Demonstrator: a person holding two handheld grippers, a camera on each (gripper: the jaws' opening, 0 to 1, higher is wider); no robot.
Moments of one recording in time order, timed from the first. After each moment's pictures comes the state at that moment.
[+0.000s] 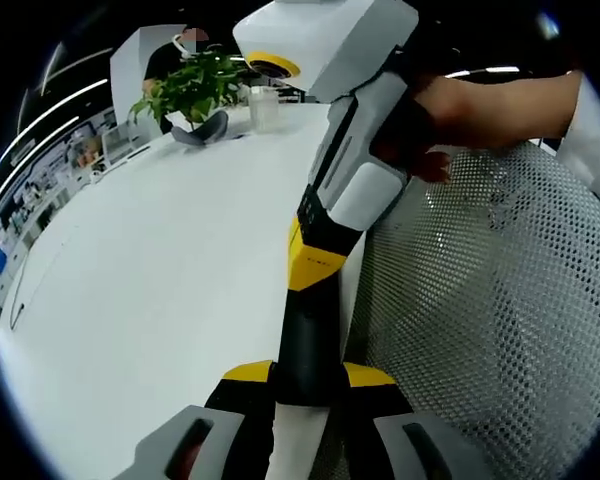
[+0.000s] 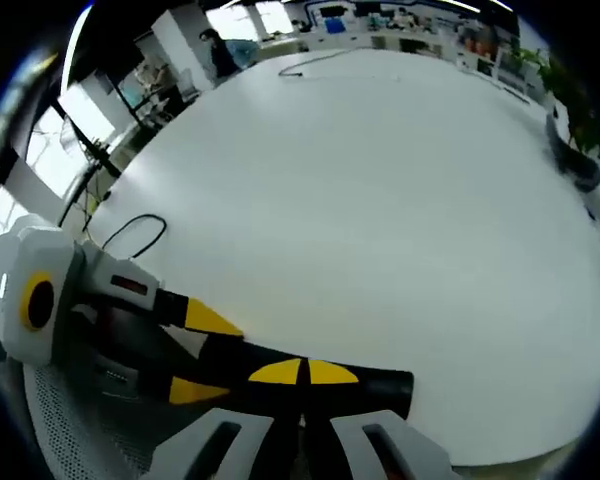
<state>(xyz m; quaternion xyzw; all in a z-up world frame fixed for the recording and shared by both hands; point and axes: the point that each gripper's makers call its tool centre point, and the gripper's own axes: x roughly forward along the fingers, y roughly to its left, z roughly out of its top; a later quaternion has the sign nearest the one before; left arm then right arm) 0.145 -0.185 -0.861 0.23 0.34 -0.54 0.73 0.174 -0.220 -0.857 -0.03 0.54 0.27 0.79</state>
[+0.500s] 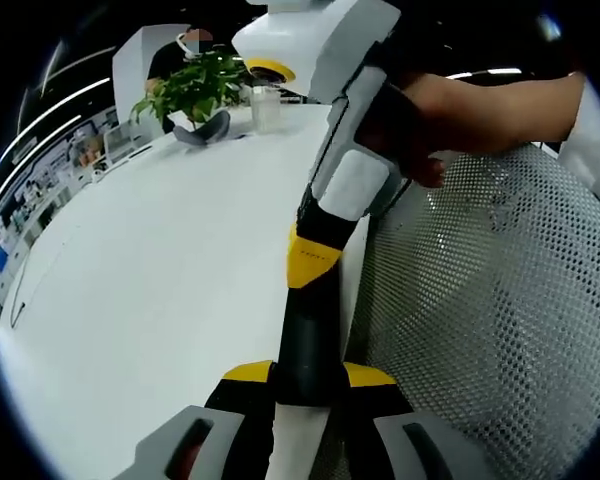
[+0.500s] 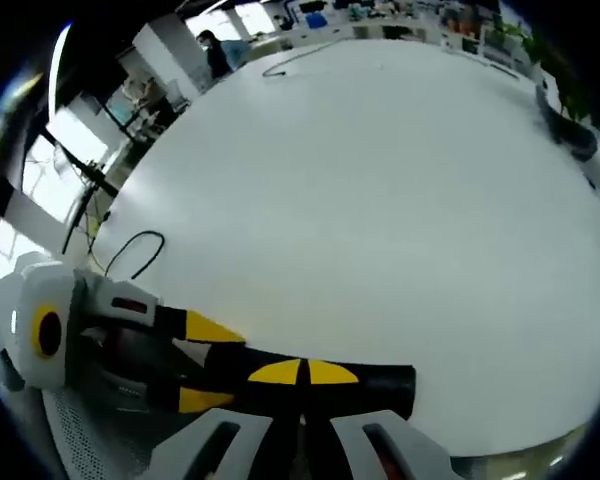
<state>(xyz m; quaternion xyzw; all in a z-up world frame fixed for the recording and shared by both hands) 0.145 -0.185 -0.862 0.24 0.34 -0.54 0.73 0.177 -0.226 -0.855 0.05 0.57 0.24 0.78</state>
